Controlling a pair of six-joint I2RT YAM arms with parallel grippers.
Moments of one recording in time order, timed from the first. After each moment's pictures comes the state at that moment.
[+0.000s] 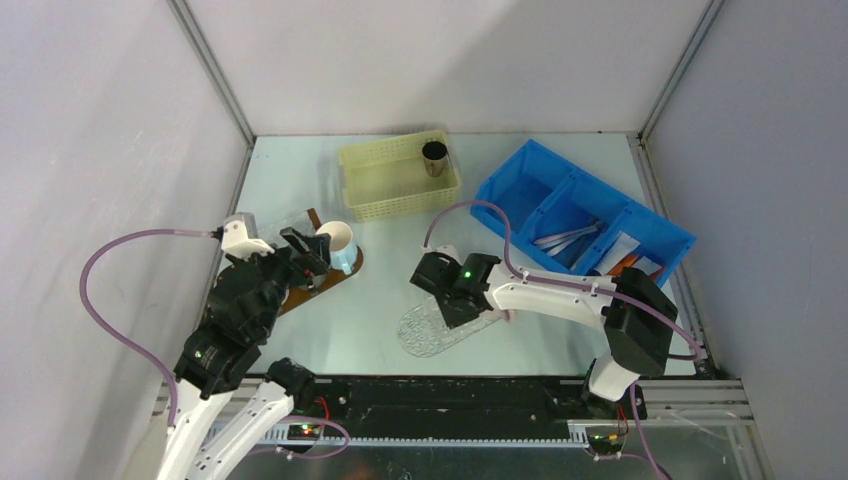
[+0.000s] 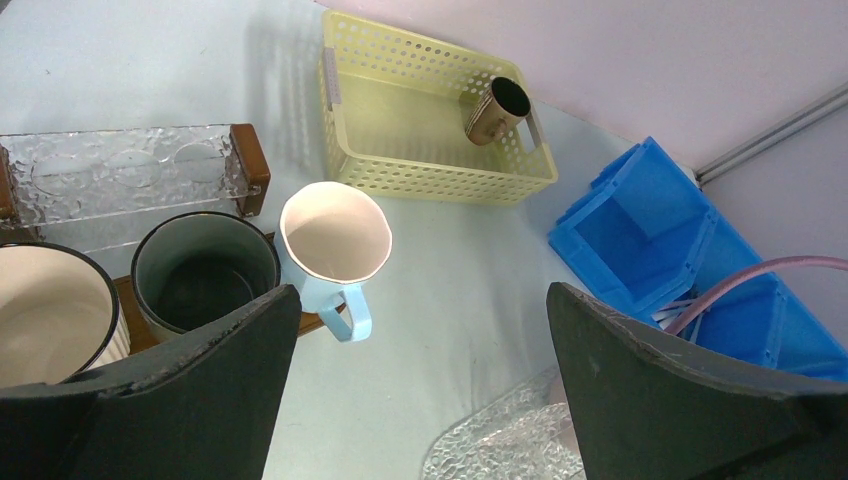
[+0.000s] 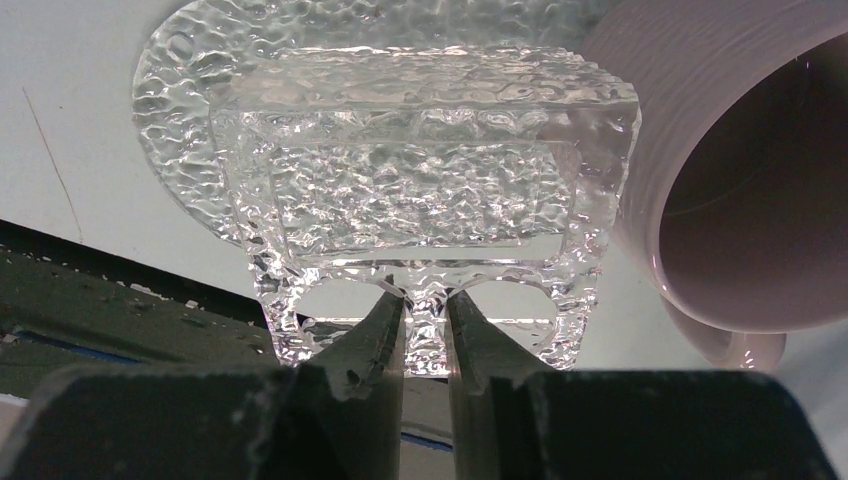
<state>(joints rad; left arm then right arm) -0.49 0.45 0.83 -0.59 -0.41 -0.55 1.11 1.66 1.22 -0.86 0.21 0.69</state>
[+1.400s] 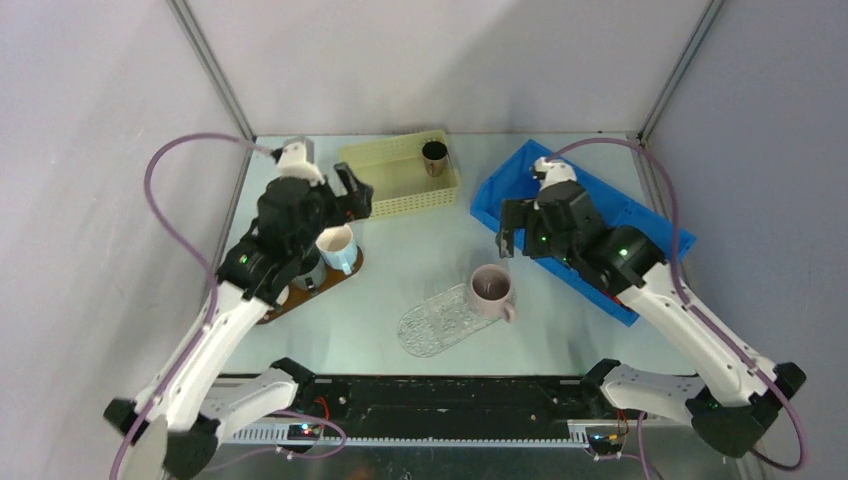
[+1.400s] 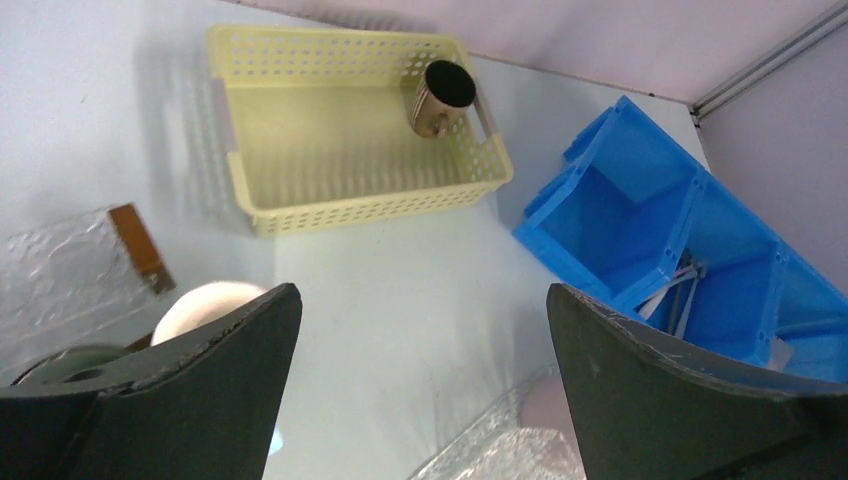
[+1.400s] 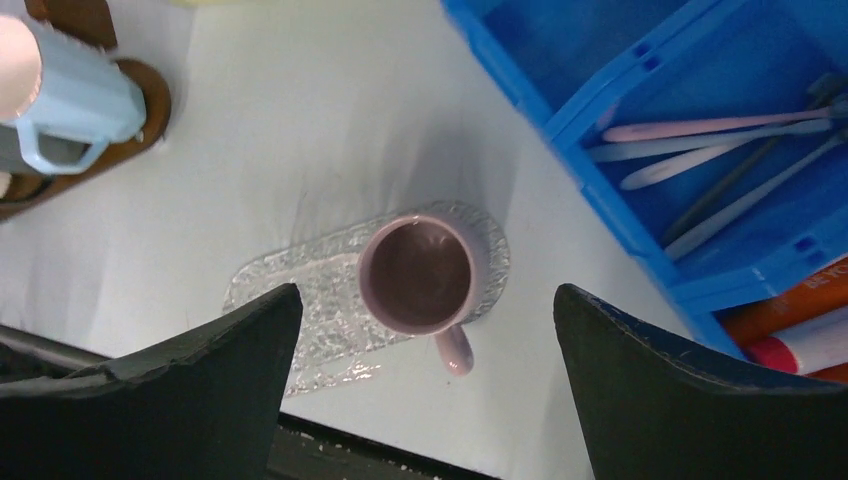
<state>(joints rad) -0.48 0.90 1.09 -0.47 -0.27 -0.47 0.72 1.12 1.27 -0.86 0.26 0.47</state>
